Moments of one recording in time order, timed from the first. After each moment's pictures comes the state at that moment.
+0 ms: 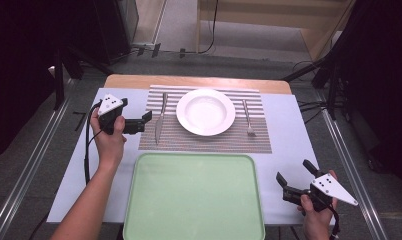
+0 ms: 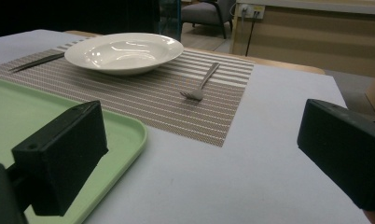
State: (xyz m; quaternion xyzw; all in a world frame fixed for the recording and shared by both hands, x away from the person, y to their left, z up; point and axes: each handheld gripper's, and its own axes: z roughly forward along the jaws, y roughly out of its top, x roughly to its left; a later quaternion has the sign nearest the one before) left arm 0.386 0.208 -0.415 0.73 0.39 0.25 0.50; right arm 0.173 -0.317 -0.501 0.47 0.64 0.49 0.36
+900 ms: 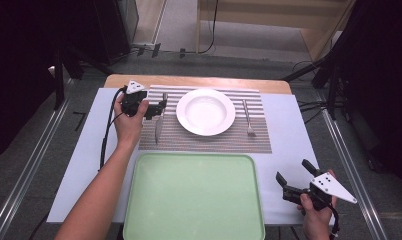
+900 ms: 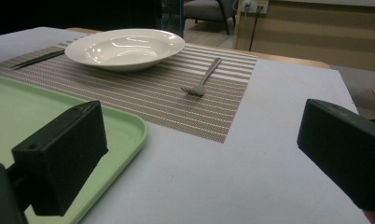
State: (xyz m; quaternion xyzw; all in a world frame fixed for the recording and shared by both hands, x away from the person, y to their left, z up) left arm 0.454 0.164 -0.433 0.76 0.41 0.21 0.45; right arm 0.175 -0.318 -0.504 0.48 0.64 0.49 0.34
